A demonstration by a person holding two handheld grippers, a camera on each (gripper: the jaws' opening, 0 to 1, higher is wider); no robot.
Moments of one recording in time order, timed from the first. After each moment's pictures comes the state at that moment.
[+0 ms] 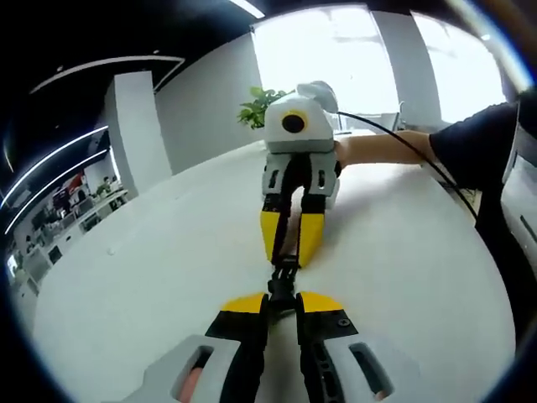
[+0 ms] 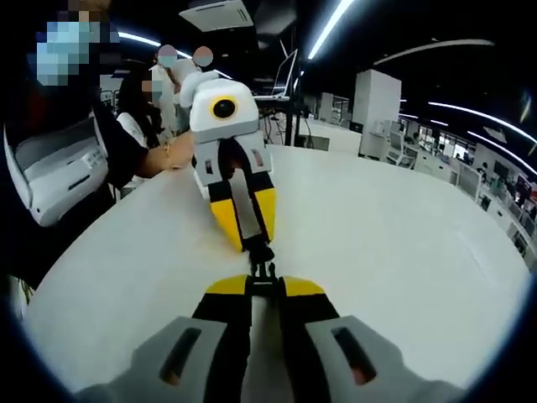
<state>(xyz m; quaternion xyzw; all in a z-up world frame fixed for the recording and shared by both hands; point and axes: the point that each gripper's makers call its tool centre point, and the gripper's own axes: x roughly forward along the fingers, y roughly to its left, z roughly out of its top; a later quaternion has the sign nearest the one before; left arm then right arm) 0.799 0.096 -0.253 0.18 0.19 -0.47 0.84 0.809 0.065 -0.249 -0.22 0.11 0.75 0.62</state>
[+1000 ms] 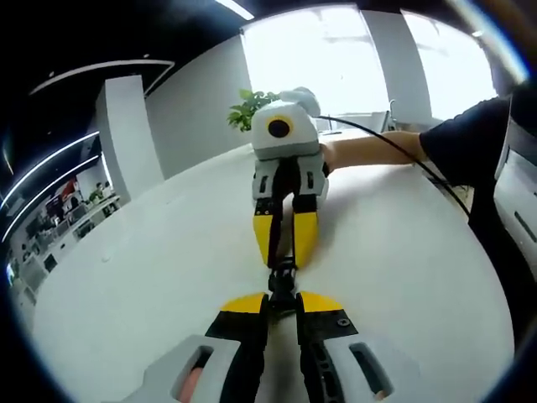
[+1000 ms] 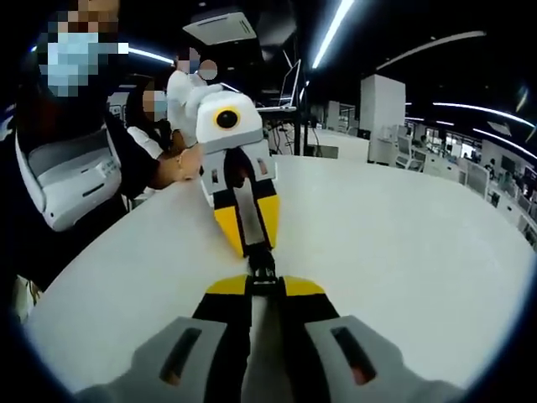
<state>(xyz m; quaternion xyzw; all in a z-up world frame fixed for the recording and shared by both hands) 0.791 0.089 -0.254 0.19 0.18 -0.49 0.83 0.798 0.060 -0.250 -0.18 0.11 0.77 0.60</state>
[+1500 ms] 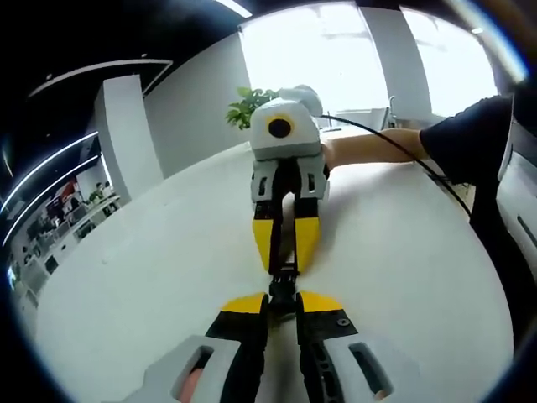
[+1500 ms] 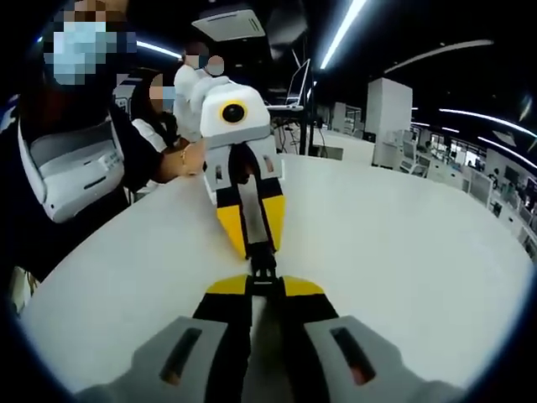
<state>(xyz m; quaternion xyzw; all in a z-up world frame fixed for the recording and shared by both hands) 0.791 0.085 -0.255 0.20 0.19 -0.49 0.83 0.797 0.065 -0.251 -0.20 0.09 0.78 0.59</state>
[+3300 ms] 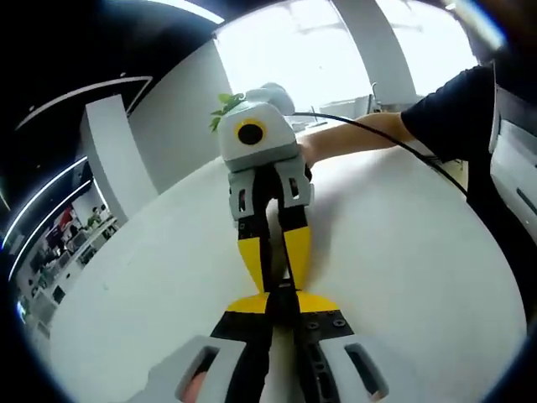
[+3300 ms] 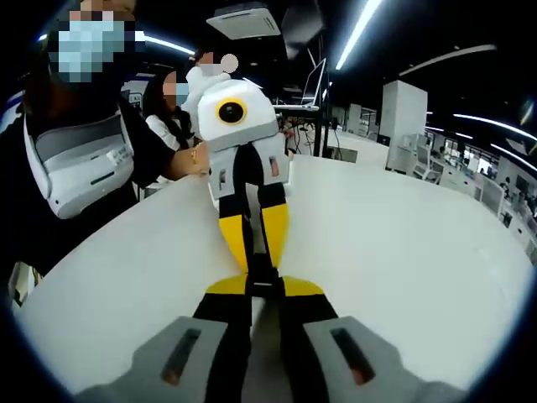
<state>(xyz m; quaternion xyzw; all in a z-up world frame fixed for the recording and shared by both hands) 0.792 0.076 -0.250 0.25 0.16 -0.50 0.81 0.778 0.068 -0.248 -0.21 0.08 0.79 0.57</state>
